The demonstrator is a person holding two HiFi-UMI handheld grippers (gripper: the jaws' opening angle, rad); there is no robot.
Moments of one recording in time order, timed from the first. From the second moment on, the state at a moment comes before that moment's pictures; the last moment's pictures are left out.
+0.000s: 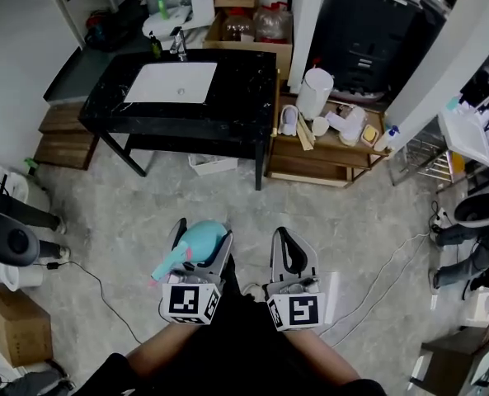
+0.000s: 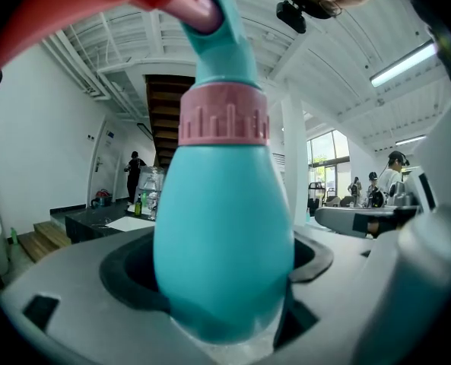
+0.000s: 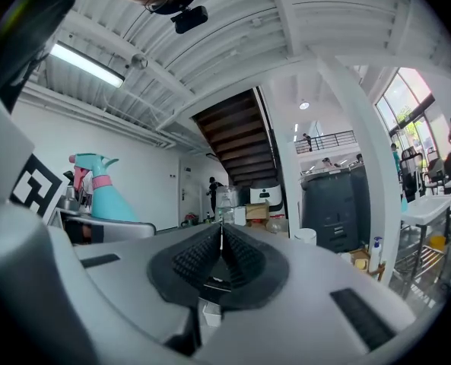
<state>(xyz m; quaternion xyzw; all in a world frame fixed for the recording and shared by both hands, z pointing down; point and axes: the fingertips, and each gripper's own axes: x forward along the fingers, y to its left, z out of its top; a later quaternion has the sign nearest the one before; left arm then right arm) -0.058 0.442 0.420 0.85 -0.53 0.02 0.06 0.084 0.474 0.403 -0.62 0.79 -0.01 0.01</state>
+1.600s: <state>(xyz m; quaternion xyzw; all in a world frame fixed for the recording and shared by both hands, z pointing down) -0.130 0.103 0.418 0.88 -0.47 -0.01 0.09 -0.009 0.123 0.403 -0.65 0.76 -0.01 -0.05</state>
